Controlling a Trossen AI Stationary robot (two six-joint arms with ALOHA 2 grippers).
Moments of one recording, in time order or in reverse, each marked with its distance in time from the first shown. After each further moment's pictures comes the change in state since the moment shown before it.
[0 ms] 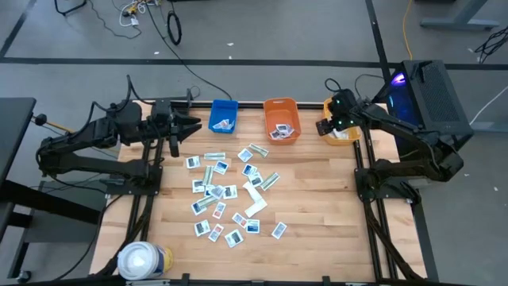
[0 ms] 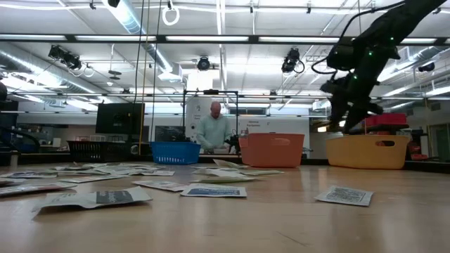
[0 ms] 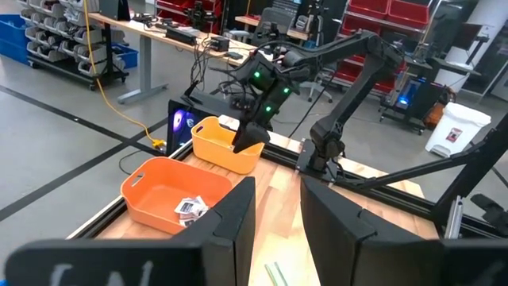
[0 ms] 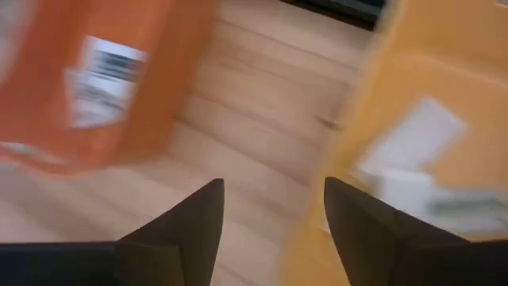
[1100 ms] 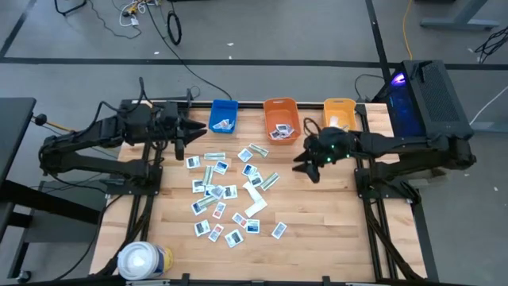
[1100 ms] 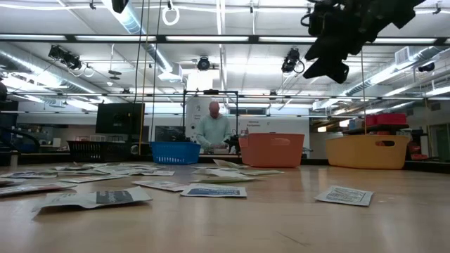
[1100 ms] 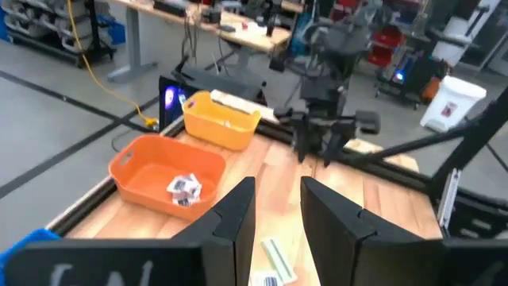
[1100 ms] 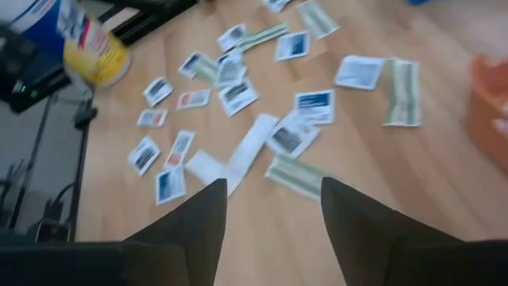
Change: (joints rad) left arm 0.000 0.048 -0.001 -0.036 0.052 -0.001; right arm 0.789 -0.136 0.000 0.255 -0.087 0.119
